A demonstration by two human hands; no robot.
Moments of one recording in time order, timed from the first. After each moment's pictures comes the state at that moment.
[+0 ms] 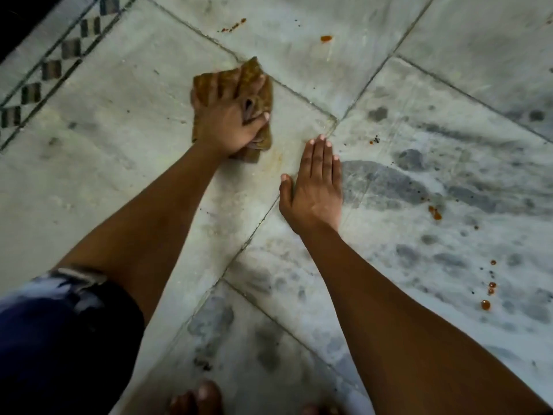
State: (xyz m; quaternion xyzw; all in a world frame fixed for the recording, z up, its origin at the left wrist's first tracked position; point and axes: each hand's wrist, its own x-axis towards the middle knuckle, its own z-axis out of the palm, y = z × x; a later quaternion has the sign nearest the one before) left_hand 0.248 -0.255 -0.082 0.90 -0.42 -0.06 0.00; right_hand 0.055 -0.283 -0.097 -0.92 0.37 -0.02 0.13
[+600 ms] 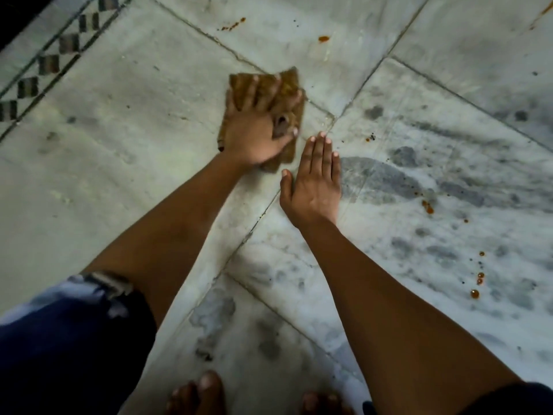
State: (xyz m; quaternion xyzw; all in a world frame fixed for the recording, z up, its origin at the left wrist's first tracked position) left_hand 0.208 -0.267 -0.082 0.86 -0.50 -0.05 -0.01; right_hand 0.055 -0.282 -0.095 -0.92 0.38 0.00 0.12
